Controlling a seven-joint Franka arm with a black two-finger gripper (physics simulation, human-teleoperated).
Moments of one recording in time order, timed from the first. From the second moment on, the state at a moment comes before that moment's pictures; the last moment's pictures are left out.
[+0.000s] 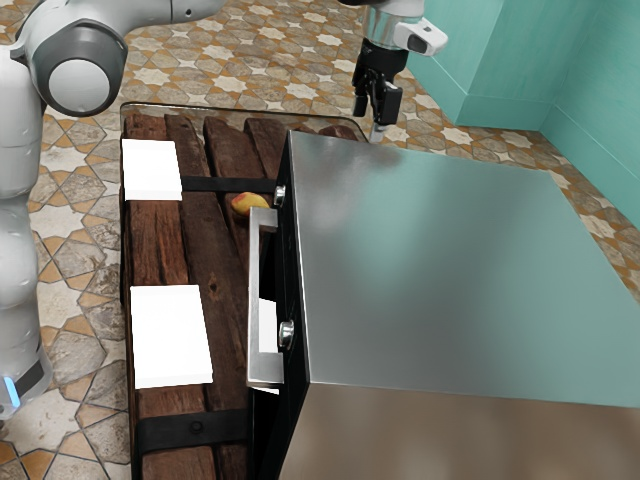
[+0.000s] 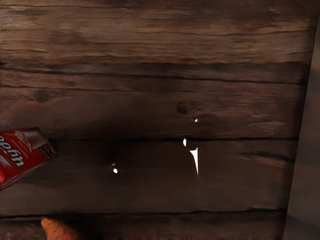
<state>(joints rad) 0.21 0.13 -0.12 -1.26 -0.03 1.43 0.10</state>
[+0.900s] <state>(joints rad) 0.20 -0.25 -0.72 -1.05 0.07 1.47 0.24</state>
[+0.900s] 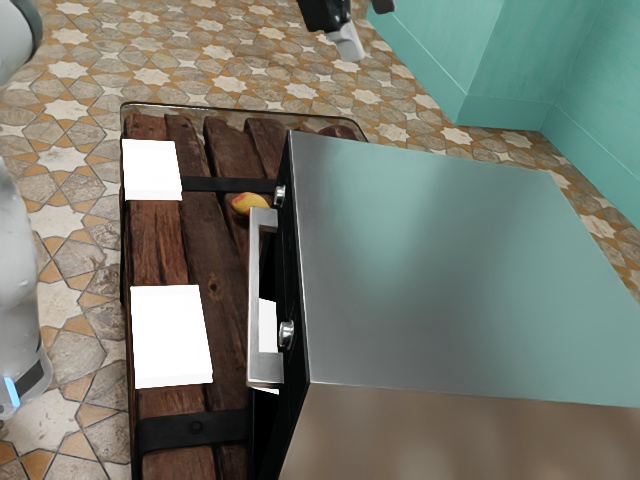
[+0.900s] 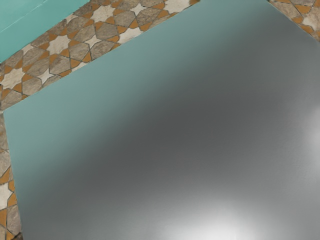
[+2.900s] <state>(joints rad) -0.70 -0.83 -0.15 -2.47 0.19 2.16 1.11</state>
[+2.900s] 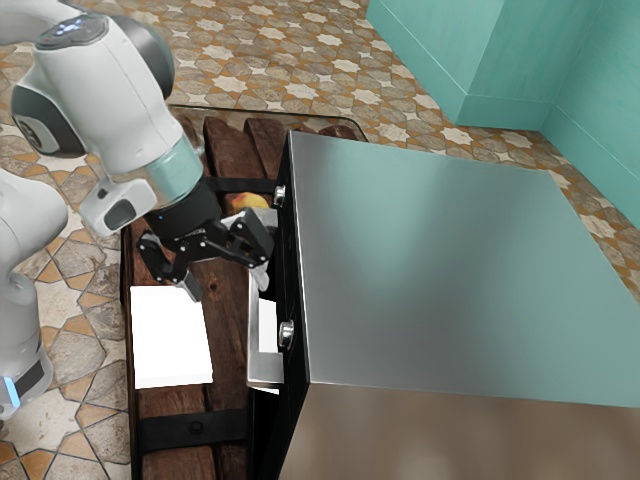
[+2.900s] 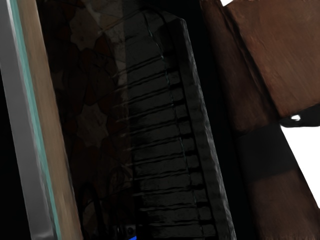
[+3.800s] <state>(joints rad) -0.68 -0.93 -0.87 -1.50 0.14 1.48 0.97</state>
